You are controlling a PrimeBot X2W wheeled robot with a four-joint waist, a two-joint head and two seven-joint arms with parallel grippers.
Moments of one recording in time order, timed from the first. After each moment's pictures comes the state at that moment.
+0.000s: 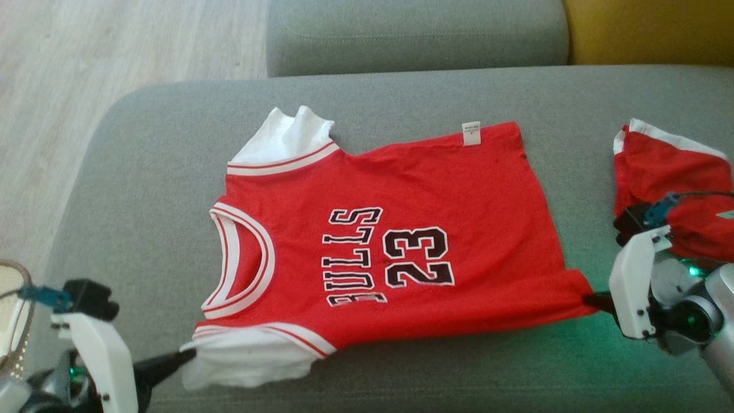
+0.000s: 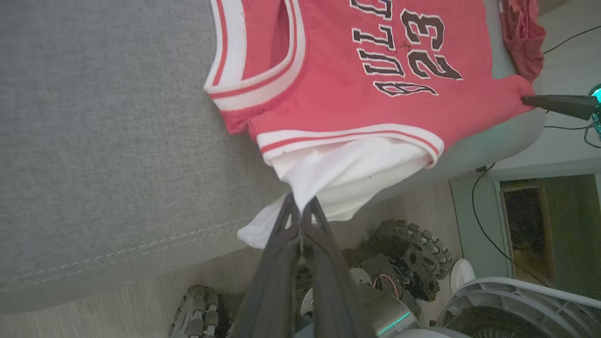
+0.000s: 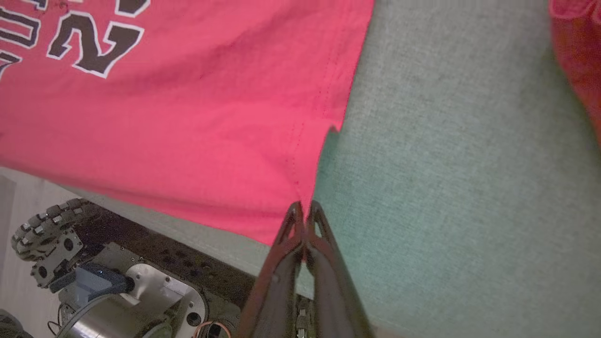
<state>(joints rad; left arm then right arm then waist) -0.07 0.82 -0.60 0.02 -1.29 -0.07 0.52 -0.42 -0.59 0.52 0.45 0.85 0.13 0.79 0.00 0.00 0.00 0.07</state>
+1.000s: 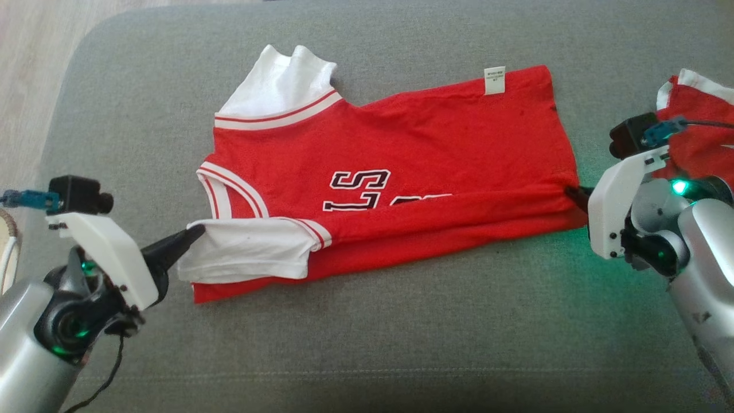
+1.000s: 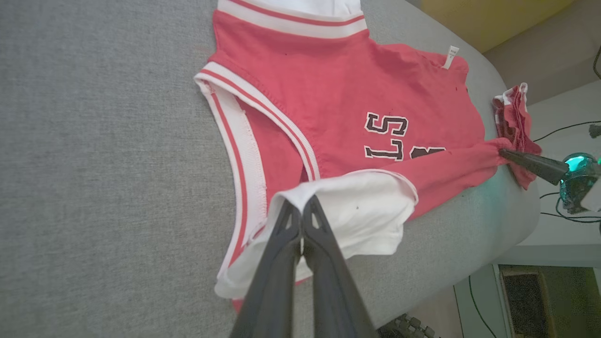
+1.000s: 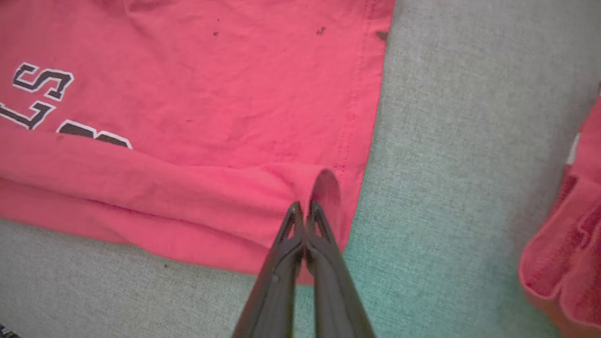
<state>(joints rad) -0.39 0.63 -0.57 0.25 -1.24 -0.10 0.42 -0.60 -0.41 0.37 0.55 0.57 0.13 0.56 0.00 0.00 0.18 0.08</state>
